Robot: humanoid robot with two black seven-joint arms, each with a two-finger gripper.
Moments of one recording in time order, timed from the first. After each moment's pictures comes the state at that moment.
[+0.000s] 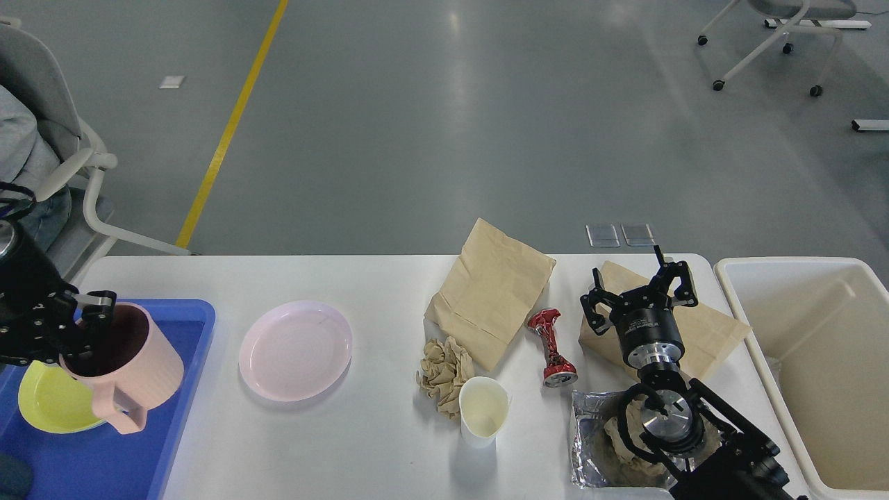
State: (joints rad) left arm -2.28 0.55 1.64 -1.54 0.04 -0.83 0.04; right arm 0.30 -0.06 1.05 0.89 -0.10 0.15 0.48
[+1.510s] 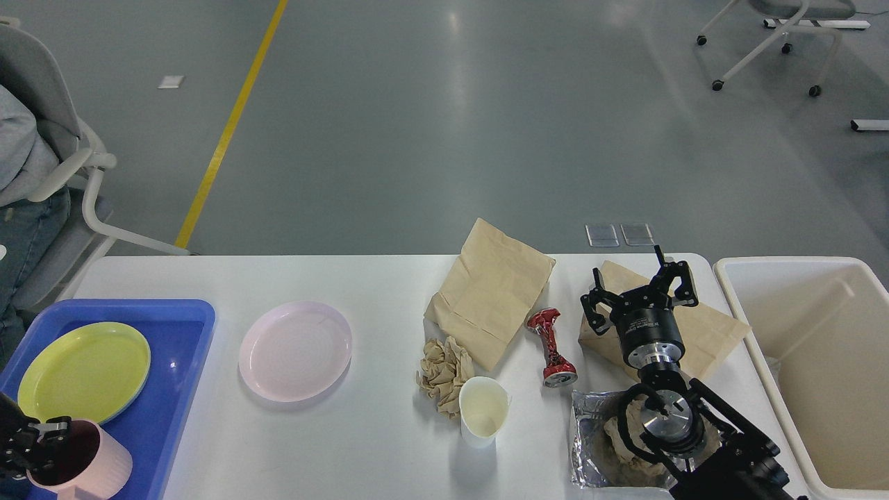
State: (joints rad) left arm -1.25 0.89 0.93 -0.98 0.51 -0.72 0.00; right arm 0.30 -0.06 1.05 0.89 -0.10 0.15 0.48
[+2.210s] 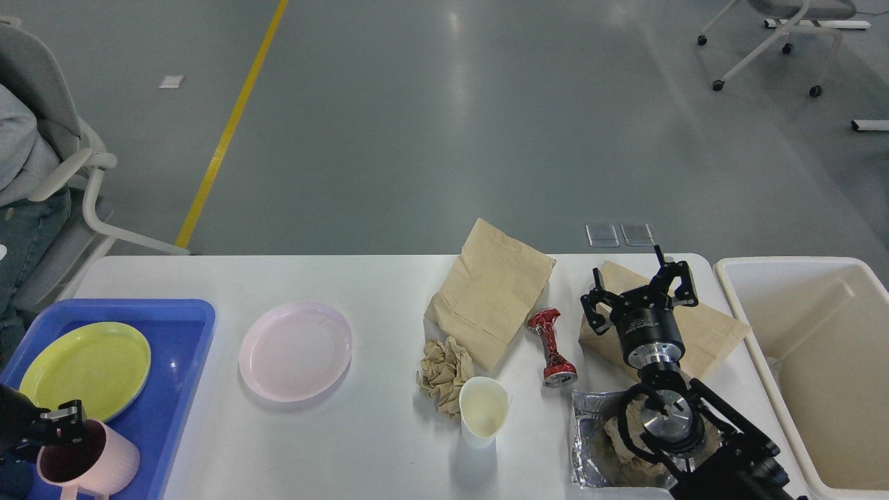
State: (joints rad) left arm -1.20 0.89 0.90 -1.00 0.51 -0.49 -0.02; right arm 0.30 -0.06 1.05 0.89 -0.10 0.15 0.48
